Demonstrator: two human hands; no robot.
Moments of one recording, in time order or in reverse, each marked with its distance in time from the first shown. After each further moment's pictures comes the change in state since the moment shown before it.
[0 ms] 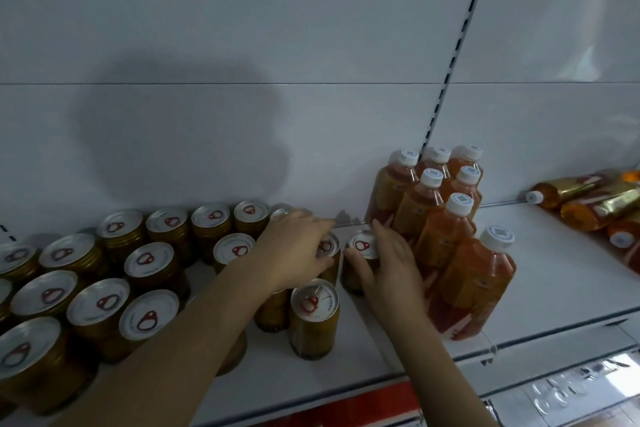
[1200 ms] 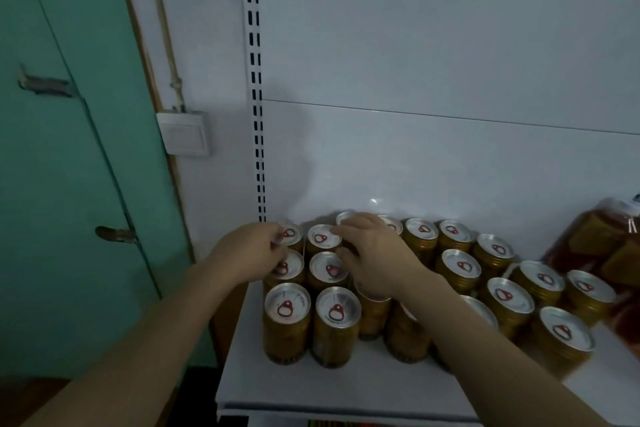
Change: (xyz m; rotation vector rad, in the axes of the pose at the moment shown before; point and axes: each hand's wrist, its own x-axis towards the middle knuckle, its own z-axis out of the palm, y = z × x) left_hand -0.254 -0.291 -0.075 -0.136 0.071 -0.579; right_hand -0.007 -0.315 0.139 -0.220 -0.478 -0.643
